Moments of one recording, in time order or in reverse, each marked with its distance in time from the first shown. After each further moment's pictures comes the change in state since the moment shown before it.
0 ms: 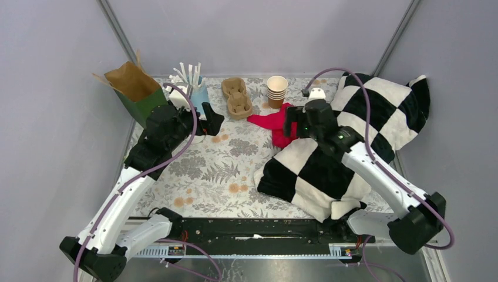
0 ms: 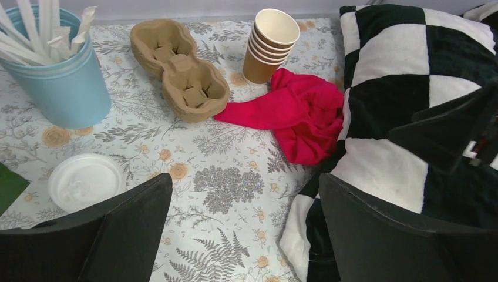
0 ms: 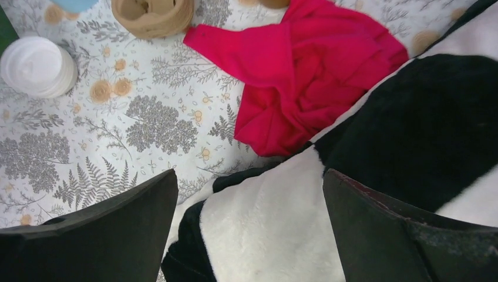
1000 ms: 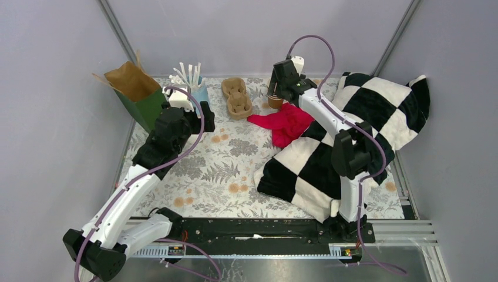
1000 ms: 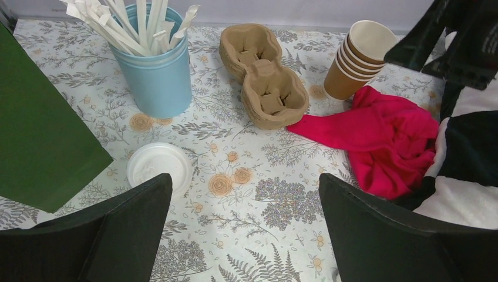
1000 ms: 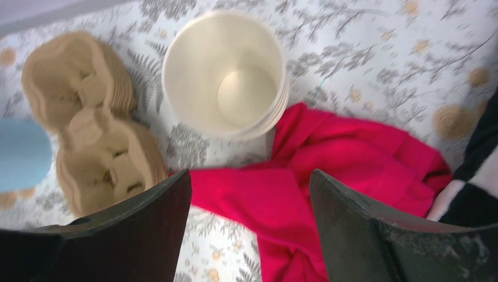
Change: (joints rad) left arm -0.040 0.035 -0.074 0.064 -0.319 0.051; right arm -0.085 0.817 0.689 -0.019 0.140 0.190
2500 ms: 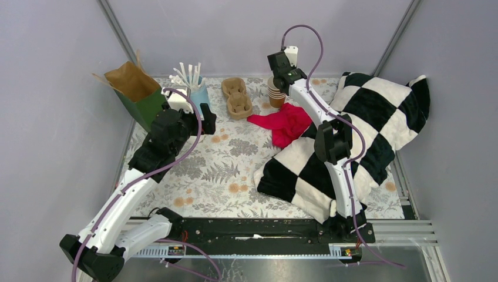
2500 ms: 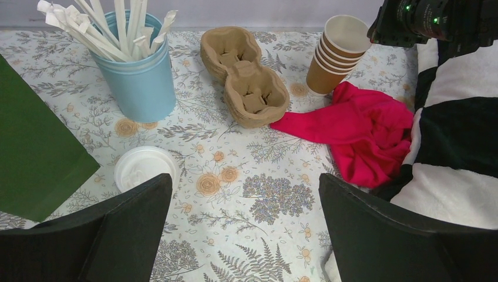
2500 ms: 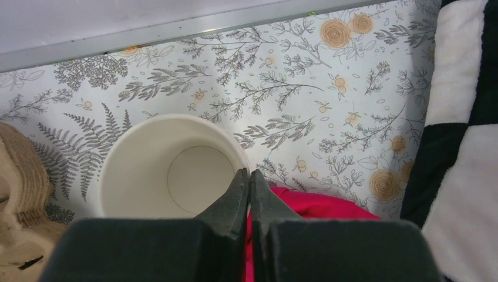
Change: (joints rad) left arm -0.015 -0.037 0.011 -0.022 0.060 0.007; right arm -0.026 0.363 0.500 -0.149 0.254 -0.175
